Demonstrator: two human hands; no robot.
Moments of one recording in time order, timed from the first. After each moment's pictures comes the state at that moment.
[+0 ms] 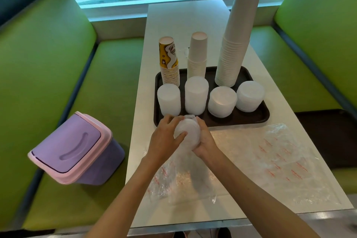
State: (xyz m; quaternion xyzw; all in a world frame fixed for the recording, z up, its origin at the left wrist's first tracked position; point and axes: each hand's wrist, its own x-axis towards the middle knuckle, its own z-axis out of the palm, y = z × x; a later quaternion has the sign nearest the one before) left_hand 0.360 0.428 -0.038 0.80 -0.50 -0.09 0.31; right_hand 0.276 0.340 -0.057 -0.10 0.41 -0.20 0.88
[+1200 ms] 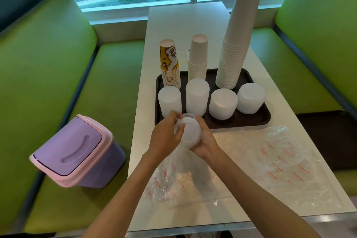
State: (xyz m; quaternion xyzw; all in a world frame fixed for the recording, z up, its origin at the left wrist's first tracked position) left_hand 0.366 0.419 -0.023 0.79 -0.48 -0.11 0.36; right_hand 0.272 0.340 -0.040 -0.12 0.36 -0.16 0.91
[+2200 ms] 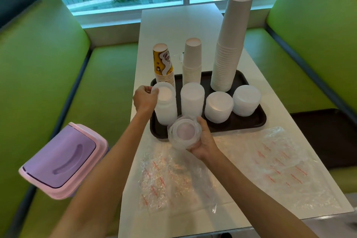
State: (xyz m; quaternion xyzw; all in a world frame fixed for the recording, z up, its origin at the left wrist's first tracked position) left_hand 0.457 0.336 -0.002 0.84 -0.17 -0.14 0.50; right_hand 0.279 0.327 -0.036 -0.12 0.34 -0.21 0.91
